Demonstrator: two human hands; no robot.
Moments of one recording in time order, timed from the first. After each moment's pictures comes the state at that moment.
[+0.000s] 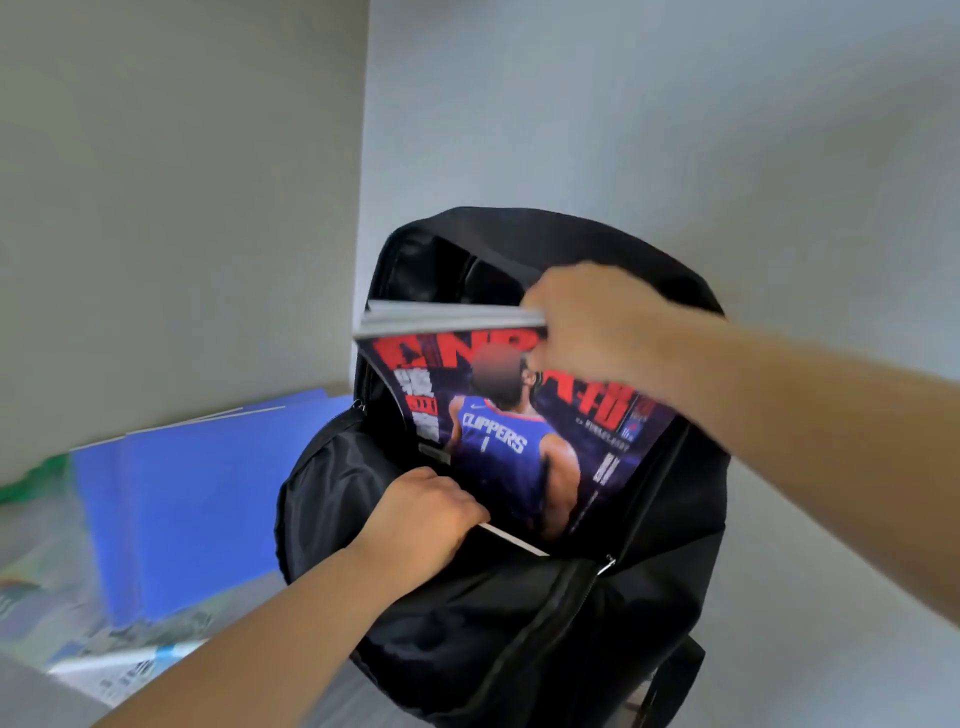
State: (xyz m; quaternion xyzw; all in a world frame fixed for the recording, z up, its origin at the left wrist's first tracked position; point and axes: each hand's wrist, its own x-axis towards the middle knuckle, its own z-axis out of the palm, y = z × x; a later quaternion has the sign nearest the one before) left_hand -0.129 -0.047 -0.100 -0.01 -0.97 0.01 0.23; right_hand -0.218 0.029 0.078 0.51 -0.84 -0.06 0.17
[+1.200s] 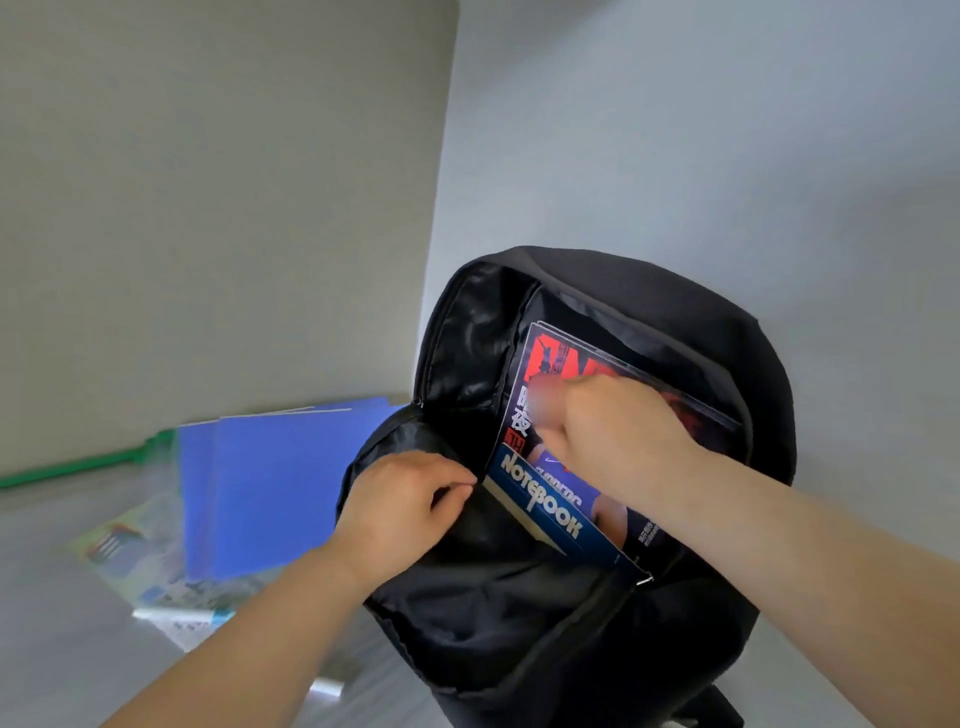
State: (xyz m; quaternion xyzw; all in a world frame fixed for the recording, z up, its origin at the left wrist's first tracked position) left_hand -0.090 -0.043 -0.077 0.21 -0.89 -0.19 0.35; right_hand -0.209 0.059 0.038 0.61 -0.77 -0.03 0.17
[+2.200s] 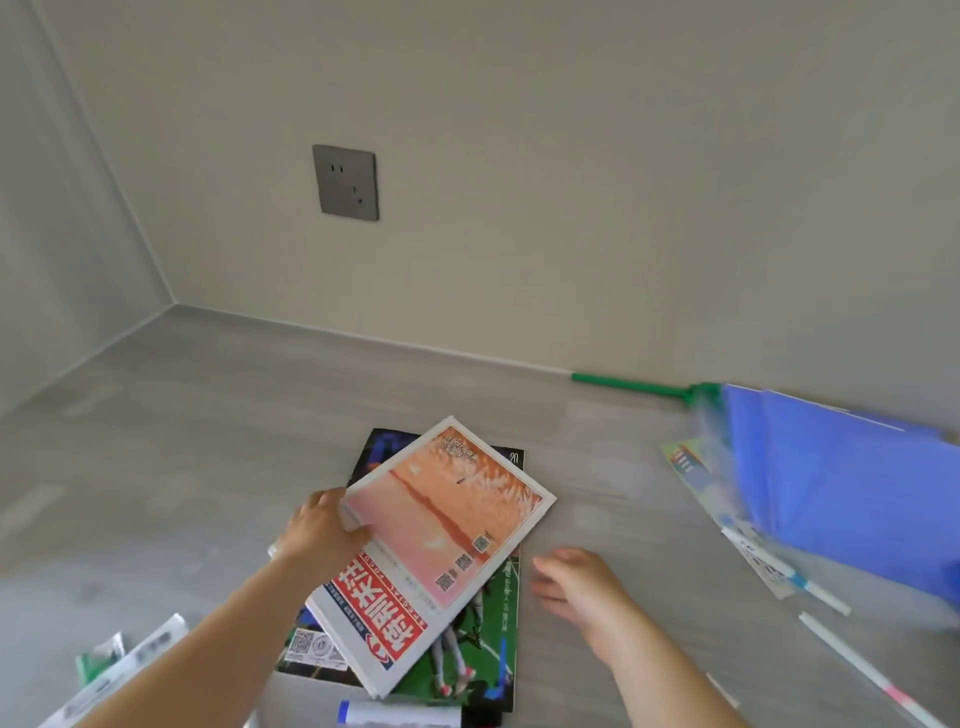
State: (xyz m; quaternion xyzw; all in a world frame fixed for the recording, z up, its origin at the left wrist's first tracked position) left_hand 0.470 -0.080 -0.215 0.81 -0.50 -0.28 0.12; right_hand 0.221 -0.075 -0.203 0.35 -0.67 0.24 -0.61
